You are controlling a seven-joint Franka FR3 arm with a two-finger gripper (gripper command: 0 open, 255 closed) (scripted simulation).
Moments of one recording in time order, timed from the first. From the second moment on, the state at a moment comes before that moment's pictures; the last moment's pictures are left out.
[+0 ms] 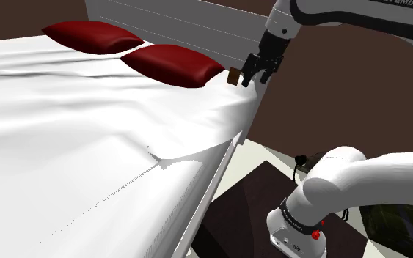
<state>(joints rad) -0.02 -0.76 0.01 -2.33 0.01 1.69 0.08</state>
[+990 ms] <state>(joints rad) -0.26 -0.48 0.19 -2.35 -0.17 2.22 0.59</state>
